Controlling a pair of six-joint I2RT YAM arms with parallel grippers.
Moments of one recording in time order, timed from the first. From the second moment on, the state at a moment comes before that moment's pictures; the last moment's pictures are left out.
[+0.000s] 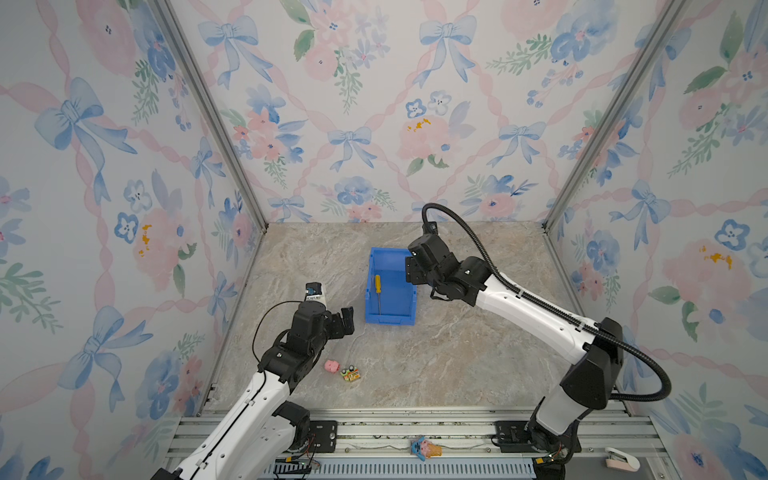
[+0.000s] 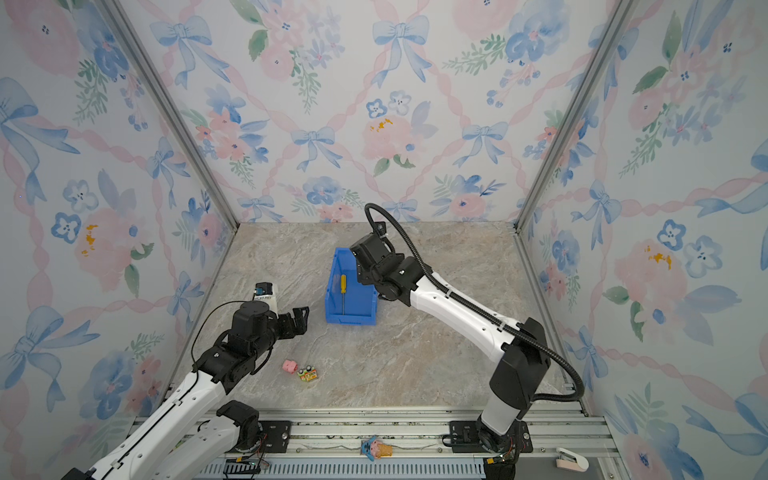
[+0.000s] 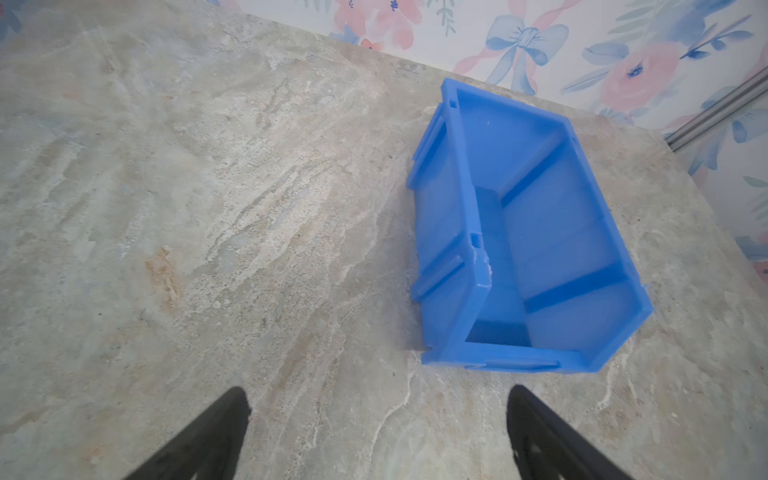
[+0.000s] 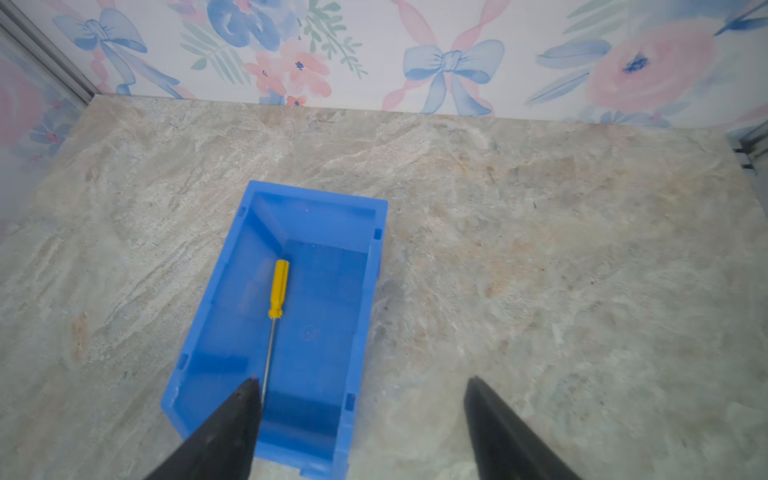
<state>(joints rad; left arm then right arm) -0.37 0.76 0.51 -0.33 -0.18 -0.42 0.85 1.60 1.53 -0.72 0.55 0.51</state>
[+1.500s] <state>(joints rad) -0.11 1.44 0.23 0.96 -0.34 0.03 0.10 1.41 0.31 0.71 0.33 0.00</state>
